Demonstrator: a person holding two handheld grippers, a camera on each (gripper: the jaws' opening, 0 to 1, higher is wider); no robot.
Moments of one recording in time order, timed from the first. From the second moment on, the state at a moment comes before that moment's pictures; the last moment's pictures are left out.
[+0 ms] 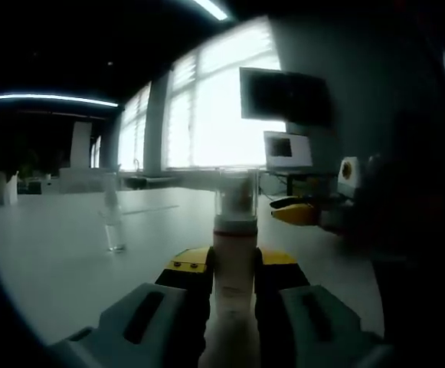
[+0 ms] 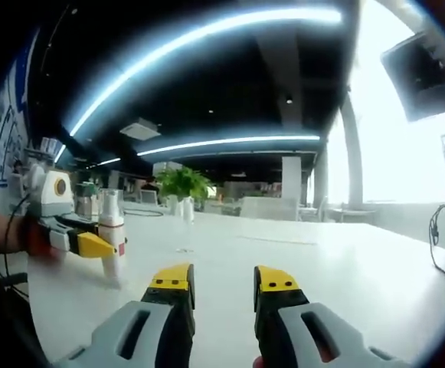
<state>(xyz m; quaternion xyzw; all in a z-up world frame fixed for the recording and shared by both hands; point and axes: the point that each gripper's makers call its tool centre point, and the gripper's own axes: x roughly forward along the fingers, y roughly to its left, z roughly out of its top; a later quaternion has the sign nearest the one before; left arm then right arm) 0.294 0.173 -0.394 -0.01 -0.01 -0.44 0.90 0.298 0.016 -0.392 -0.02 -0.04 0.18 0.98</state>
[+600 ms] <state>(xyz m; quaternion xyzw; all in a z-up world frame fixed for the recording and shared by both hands) 0.346 0.152 -0.368 -0.04 -0.03 -0.39 0.92 0.298 0.014 -0.390 -0.01 -0.04 0.18 0.98</state>
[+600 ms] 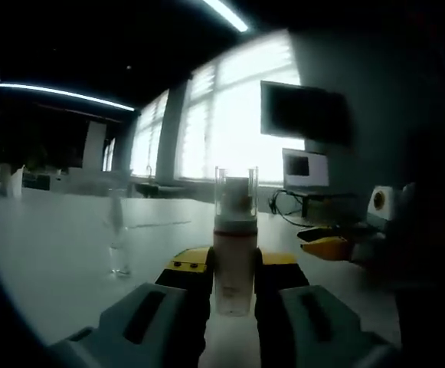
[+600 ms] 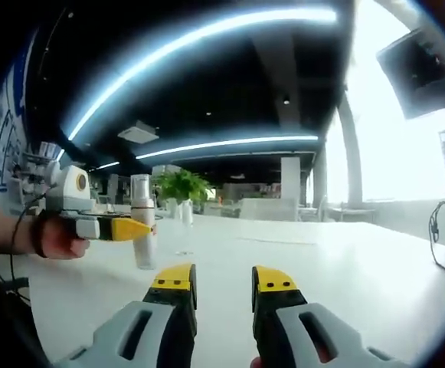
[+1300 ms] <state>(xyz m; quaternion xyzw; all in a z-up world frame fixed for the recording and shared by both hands) 0.419 0.117 -0.356 -0.03 -0.06 -0.35 0.93 0.298 0.016 -0.391 -0.02 -0.04 0.18 0.98</state>
